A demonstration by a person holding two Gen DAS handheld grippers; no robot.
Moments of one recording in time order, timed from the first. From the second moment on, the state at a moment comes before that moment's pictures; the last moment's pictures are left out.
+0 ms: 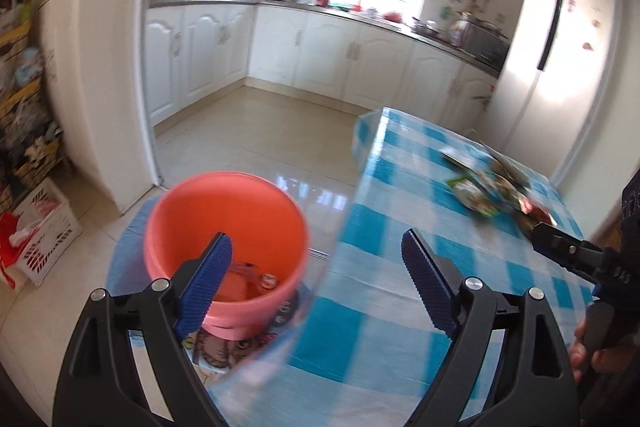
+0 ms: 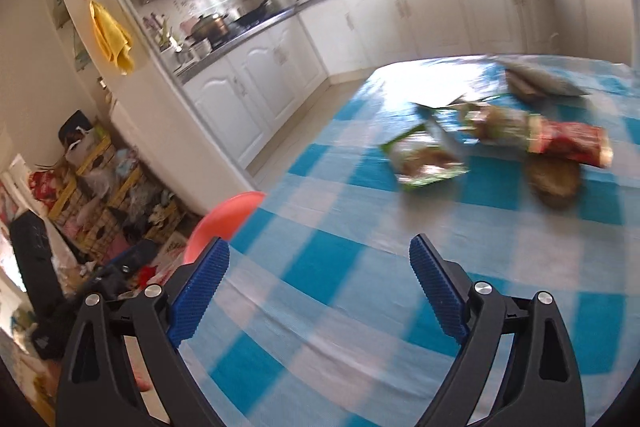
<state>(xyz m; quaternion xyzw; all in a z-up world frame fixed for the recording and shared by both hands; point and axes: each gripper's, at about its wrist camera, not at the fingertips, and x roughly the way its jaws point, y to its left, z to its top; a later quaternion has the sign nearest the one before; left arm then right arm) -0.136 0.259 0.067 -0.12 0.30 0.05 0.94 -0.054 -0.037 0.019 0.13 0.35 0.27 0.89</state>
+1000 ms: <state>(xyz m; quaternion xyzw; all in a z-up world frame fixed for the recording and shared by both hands) -0.099 0.087 0.080 0.00 0.38 -0.10 0.92 -0.096 -0.247 -0.012 0.30 0.32 0.15 0.89</state>
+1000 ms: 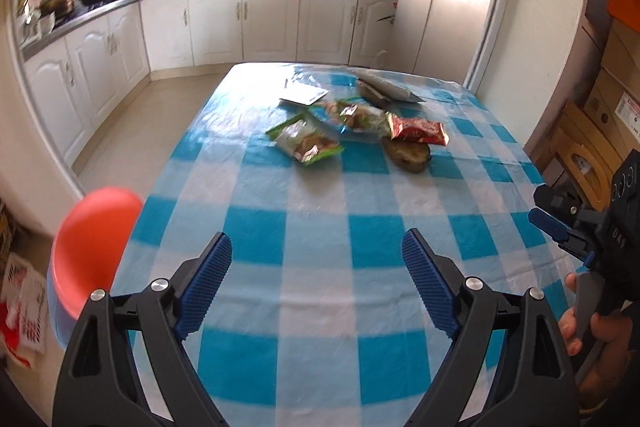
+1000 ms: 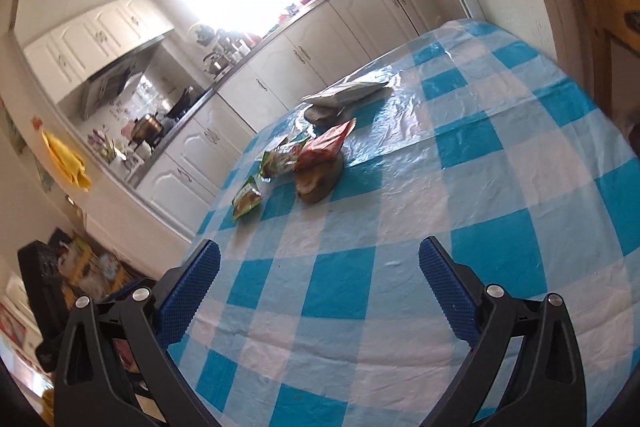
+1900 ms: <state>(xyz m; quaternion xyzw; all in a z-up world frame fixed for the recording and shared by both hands) 0.055 0.067 0.027 -0.03 0.41 -0.06 0.91 0.038 -0.247 -0.029 0.37 0.37 0.18 0.84</state>
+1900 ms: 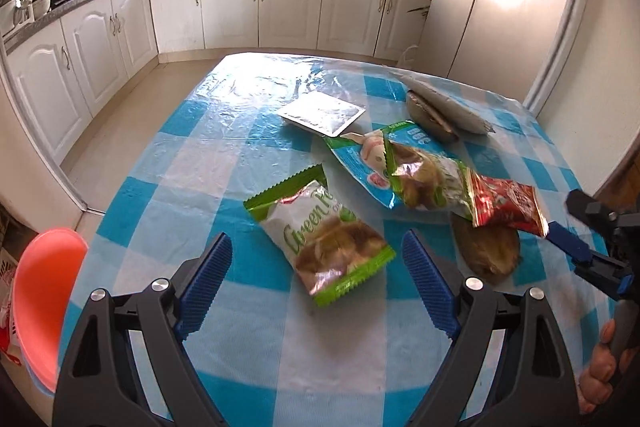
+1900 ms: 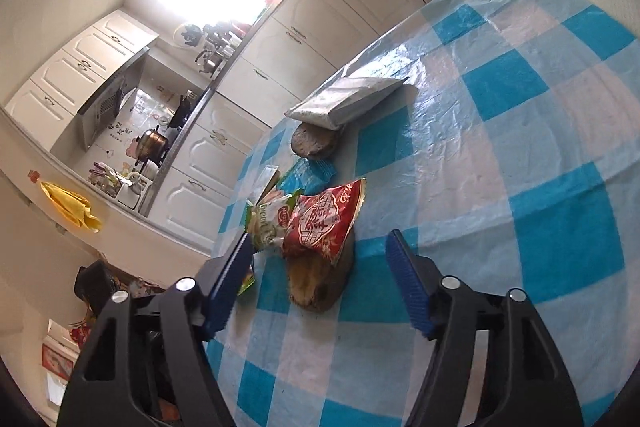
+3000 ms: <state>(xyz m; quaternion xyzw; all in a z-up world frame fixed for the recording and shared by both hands) 0.067 0.087 0.019 -0.08 0.41 -0.06 0.91 0.049 -0.232 -0.020 0.35 0.37 0.17 0.85</state>
